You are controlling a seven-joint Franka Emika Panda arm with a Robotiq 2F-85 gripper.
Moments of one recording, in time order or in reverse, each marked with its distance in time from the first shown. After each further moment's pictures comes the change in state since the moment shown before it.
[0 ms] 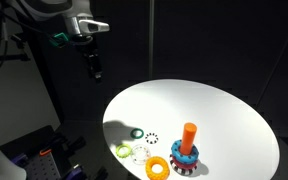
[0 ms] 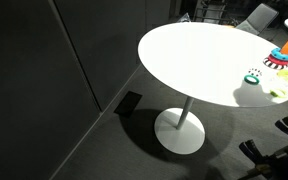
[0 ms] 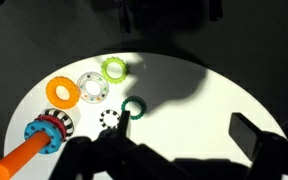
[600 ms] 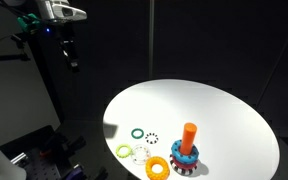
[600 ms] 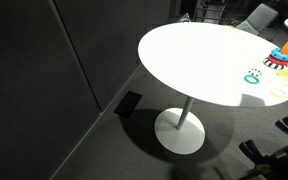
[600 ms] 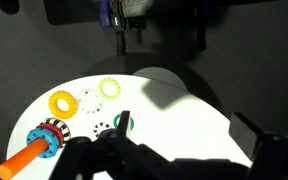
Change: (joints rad) arm 0.050 -0.175 0.102 0.000 0.060 -0.222 0.031
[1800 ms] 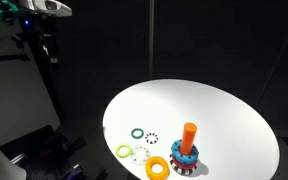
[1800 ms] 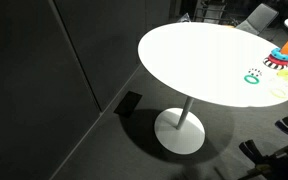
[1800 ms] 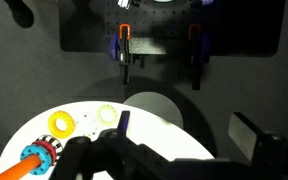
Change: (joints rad) arm 0.056 -0.106 0.012 0.010 0.022 -0.231 -0.075
